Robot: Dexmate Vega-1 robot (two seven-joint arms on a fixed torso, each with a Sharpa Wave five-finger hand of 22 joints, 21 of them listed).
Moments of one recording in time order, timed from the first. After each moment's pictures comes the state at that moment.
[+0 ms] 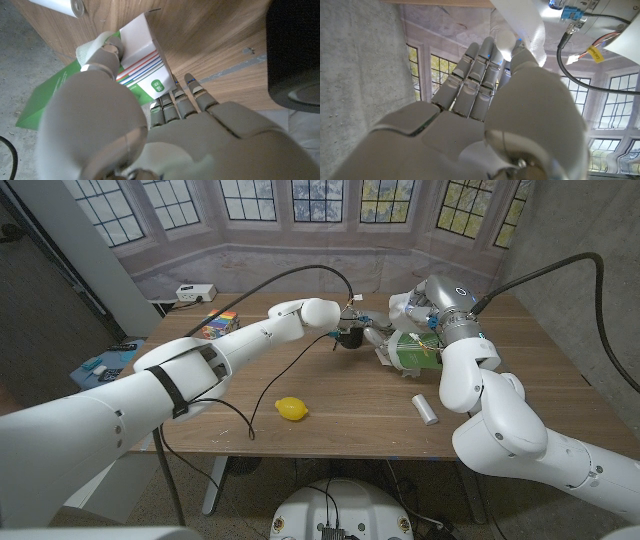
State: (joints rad) left arm 0.10 0.21 1.05 -0.88 0.23 -0.41 -0.44; left_hand 1.08 -0.05 0.53 -0.16 0.27 0.43 -0.02 0.65 0.23 0.37 -0.08 0.71 0.66 0.42 -0.07 0.21 0.27 0.30 0.03 0.21 0.18; right arm -0.78 -0.90 -0.92 -2.67 -0.80 -1.38 -0.07; right_hand 1.32 0.08 0.20 -0.15 0.18 1.01 -0.08 0.23 0.24 1.01 -0.11 0.56 0.51 0.99 -0.15 0.24 0.54 0.80 -0.09 0.24 0.18
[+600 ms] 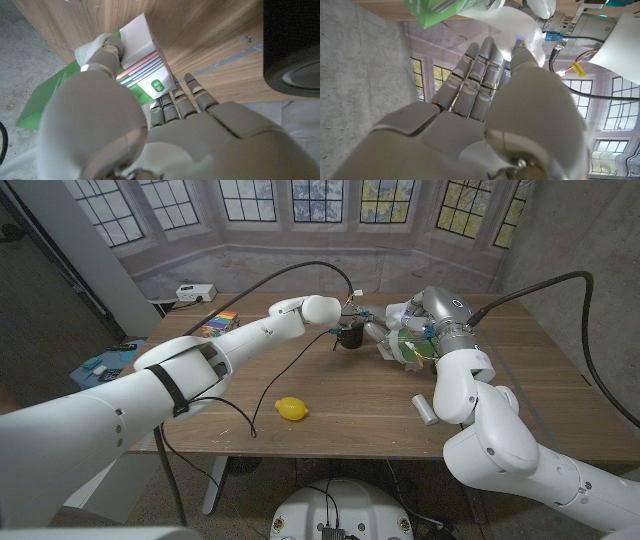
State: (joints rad) left arm 0.09 0.21 1.04 -0.89 0.22 -0.39 -0.41; left_hand 1.08 -0.05 0.53 -0.16 0.27 0.43 -0.02 0.65 0.24 0.37 -0.08 0.71 0.66 0.43 -0.06 0.21 0.26 0.30 0.04 0.21 0.18; right arm -0.85 -0.83 -0.92 -2.66 -0.89 -1.39 -0.02; right_hand 1.32 0.08 0.20 -0.16 0.18 1.01 -0.08 0.23 0.24 1.01 -0.11 0.57 0.51 0.99 -0.15 0.24 0.54 0.80 -0.09 0.24 0.18
